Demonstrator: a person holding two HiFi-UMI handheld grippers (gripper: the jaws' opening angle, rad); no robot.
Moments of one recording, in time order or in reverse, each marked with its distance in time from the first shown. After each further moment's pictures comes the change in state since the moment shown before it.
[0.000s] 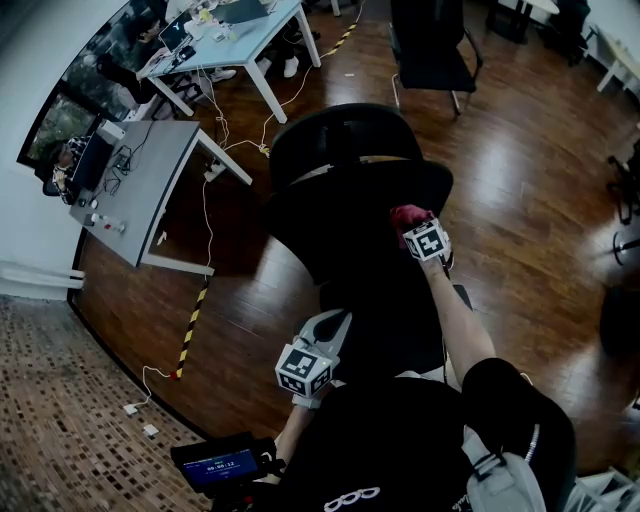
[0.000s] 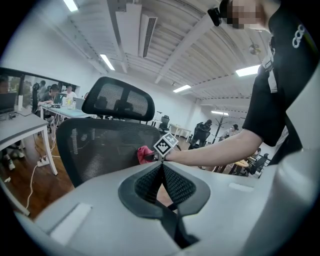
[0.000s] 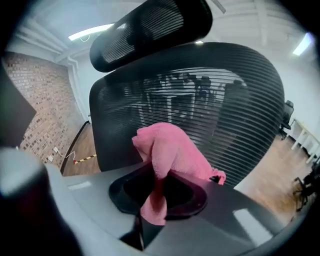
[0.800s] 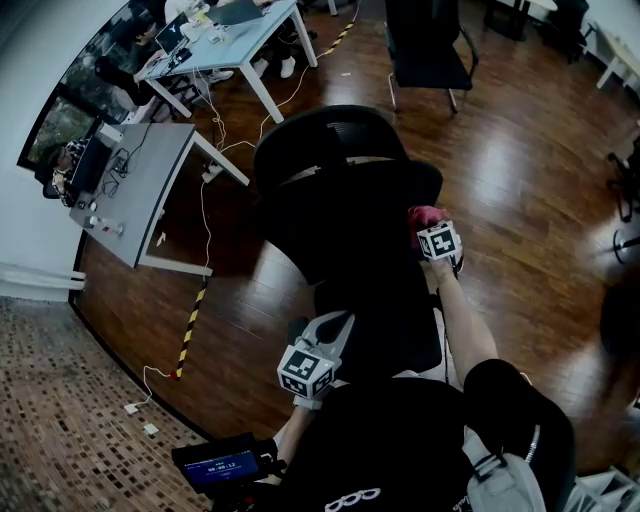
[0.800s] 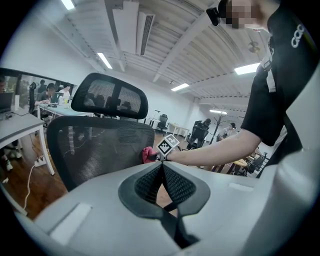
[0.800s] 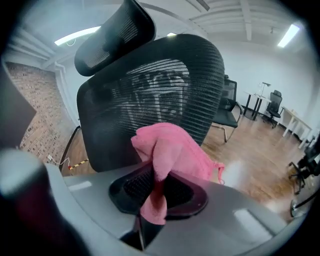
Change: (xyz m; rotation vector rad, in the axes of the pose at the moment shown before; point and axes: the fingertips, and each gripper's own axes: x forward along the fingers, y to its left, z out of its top) left arm 0.017 -0.024 0.005 0.004 0.014 -0.018; right arm -0.022 -0.060 -0.036 0.114 0.017 -0.071
